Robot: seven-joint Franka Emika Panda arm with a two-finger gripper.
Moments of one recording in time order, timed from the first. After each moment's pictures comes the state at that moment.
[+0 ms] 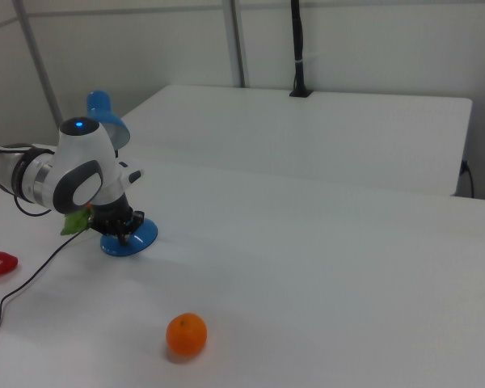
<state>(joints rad) 0.34 0.30 -0.08 -2.01 0.26 2.51 -0.51</state>
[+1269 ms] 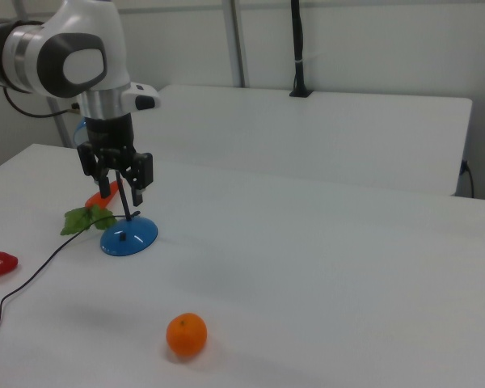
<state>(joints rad) 0.13 0.02 -0.10 -1.74 0.05 1.66 -0.11</state>
